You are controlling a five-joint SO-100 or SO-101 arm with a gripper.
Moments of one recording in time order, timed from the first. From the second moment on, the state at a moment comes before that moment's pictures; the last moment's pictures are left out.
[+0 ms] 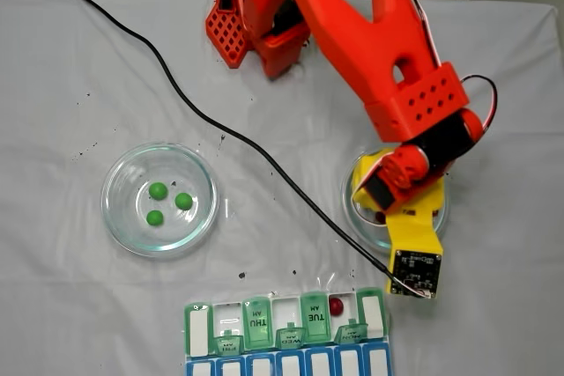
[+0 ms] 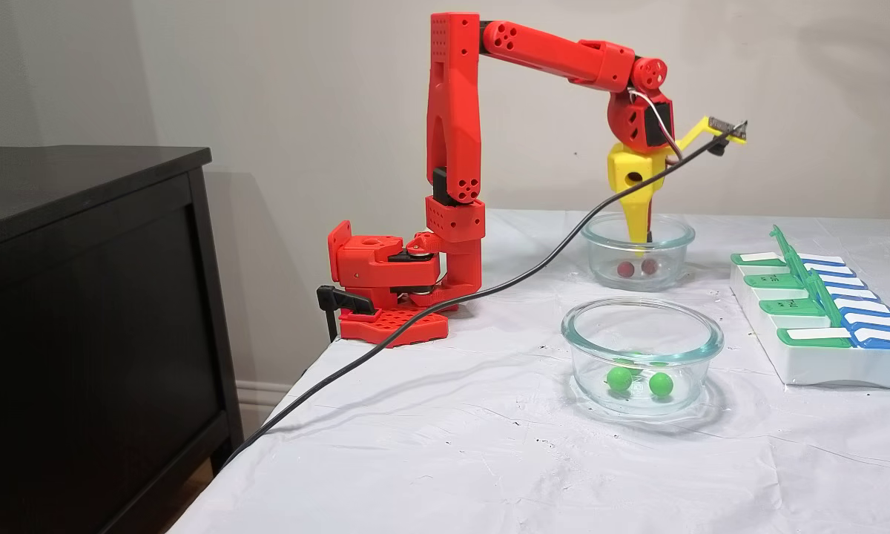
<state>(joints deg) -33.0 105.6 106.7 62.1 -55.7</state>
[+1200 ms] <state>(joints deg) -31.1 99.2 106.6 56.1 -54.5</state>
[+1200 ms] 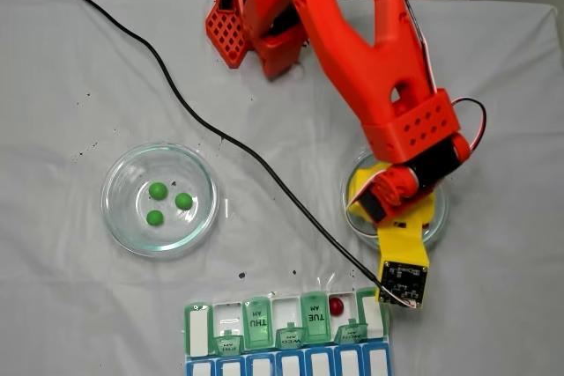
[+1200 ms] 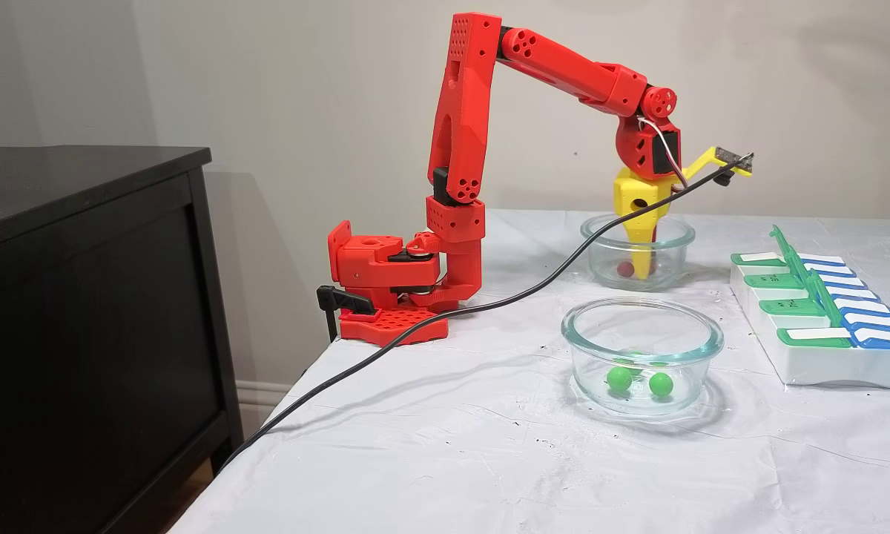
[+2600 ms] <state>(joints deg) -31.3 99.2 107.3 54.6 -49.0</state>
